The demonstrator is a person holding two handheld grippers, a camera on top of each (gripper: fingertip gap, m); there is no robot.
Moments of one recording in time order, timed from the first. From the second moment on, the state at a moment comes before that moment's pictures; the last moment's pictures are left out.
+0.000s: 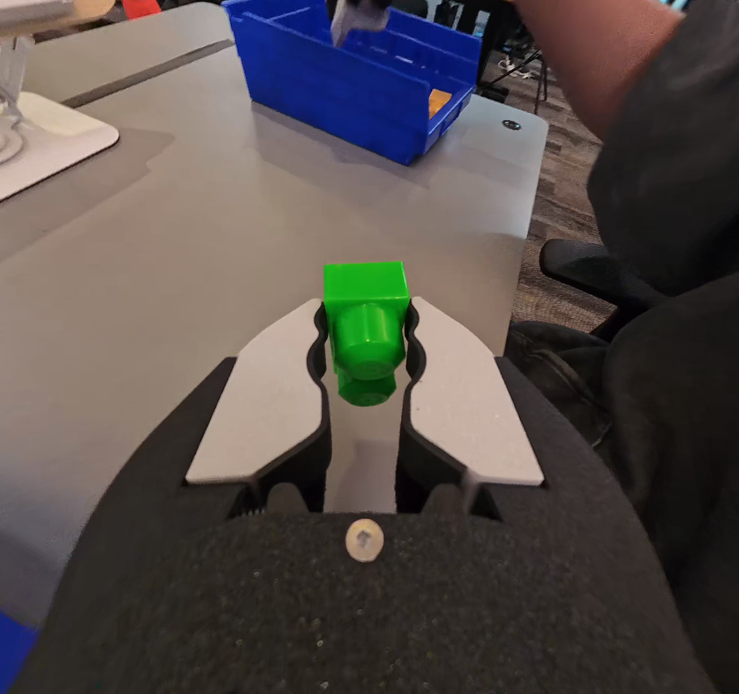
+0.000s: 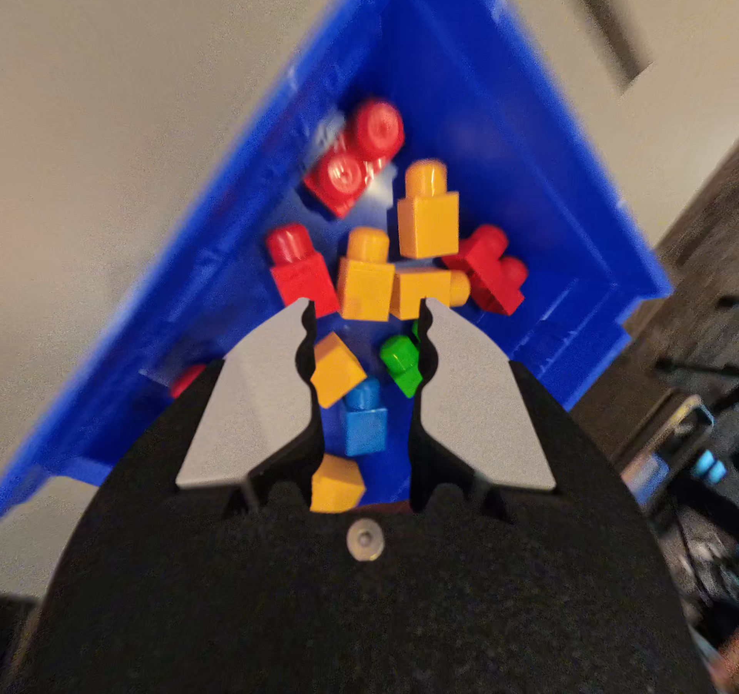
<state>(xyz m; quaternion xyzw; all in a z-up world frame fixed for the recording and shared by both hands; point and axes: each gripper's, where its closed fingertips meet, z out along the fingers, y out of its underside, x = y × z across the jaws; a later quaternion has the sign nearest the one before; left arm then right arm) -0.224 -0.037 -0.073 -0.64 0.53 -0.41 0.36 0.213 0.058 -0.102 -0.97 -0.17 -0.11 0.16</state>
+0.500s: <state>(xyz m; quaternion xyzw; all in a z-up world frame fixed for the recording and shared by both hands) -0.201 -0.035 -0.102 -0.70 0.57 -0.34 0.26 -0.115 -0.080 -0.081 -0.76 -0.20 0.16 0.60</state>
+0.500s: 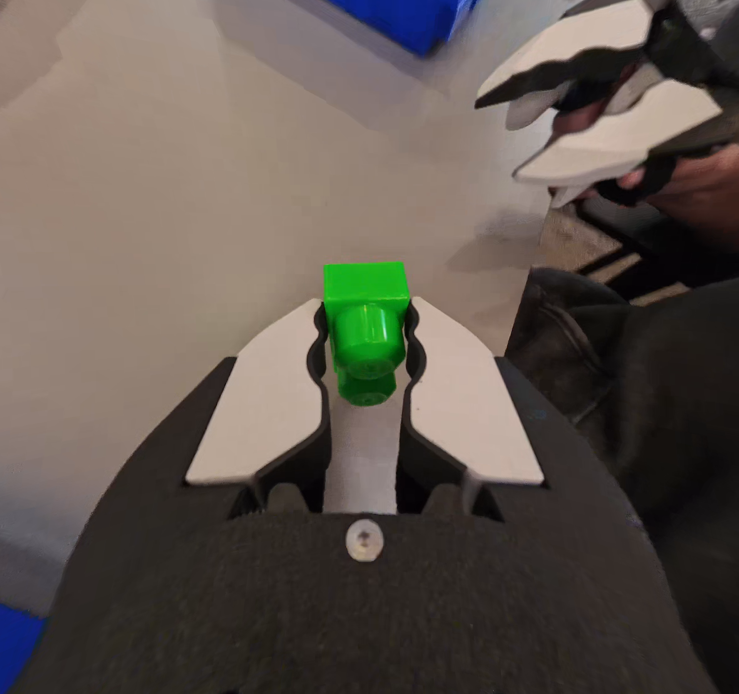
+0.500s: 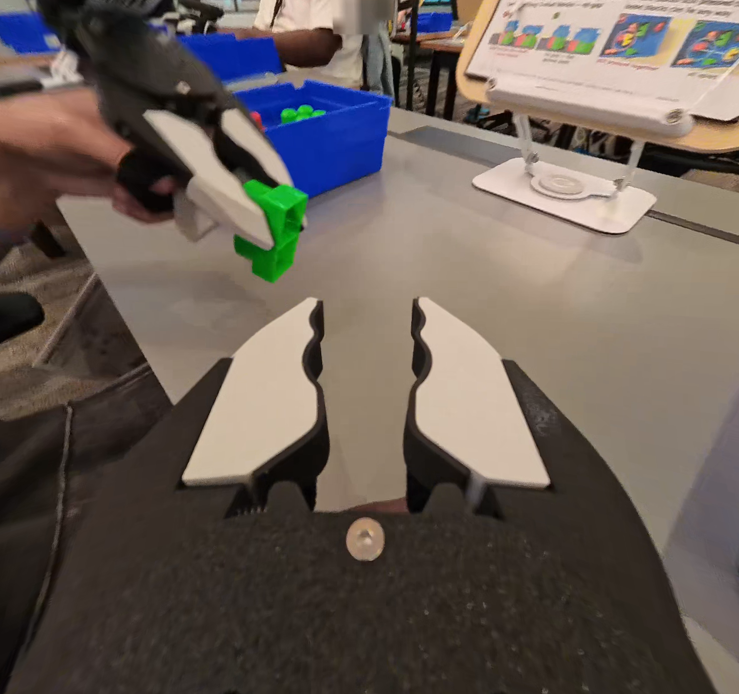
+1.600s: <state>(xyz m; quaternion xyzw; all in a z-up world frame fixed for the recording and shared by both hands) -0.139 0.052 -0.191 -0.78 0.60 -0.10 0.12 -0.094 -0.090 -0.108 -0.81 -0.20 0.11 0.55</state>
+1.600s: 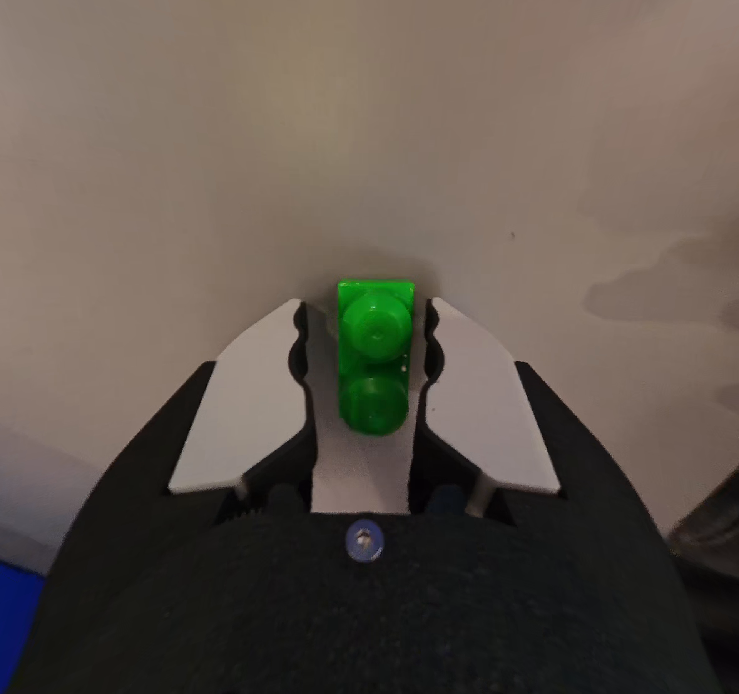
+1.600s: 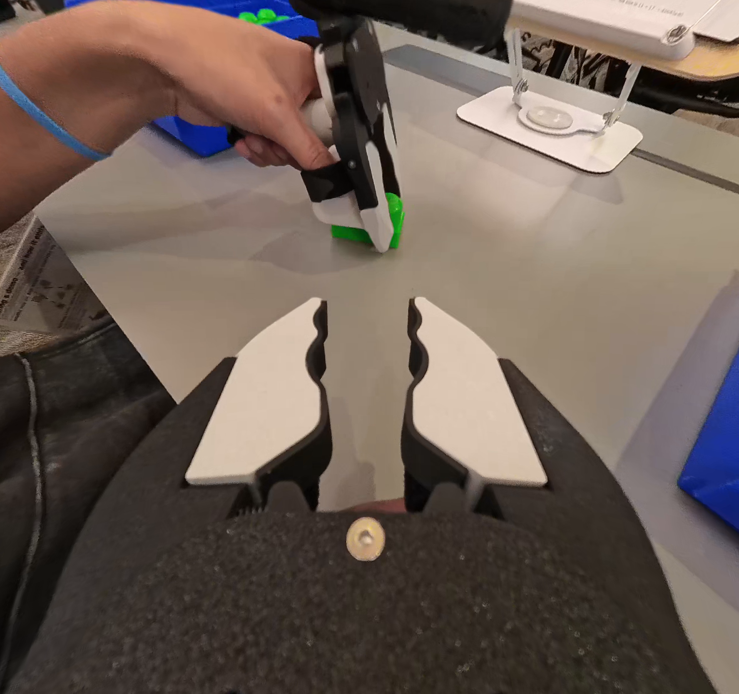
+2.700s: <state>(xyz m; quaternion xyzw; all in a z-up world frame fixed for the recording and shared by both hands) -0.301 -0.036 -0.108 -0.76 0.35 -0.33 0.43 -0.154 0.062 -0.182 -0.91 -0.08 0.03 0.40</state>
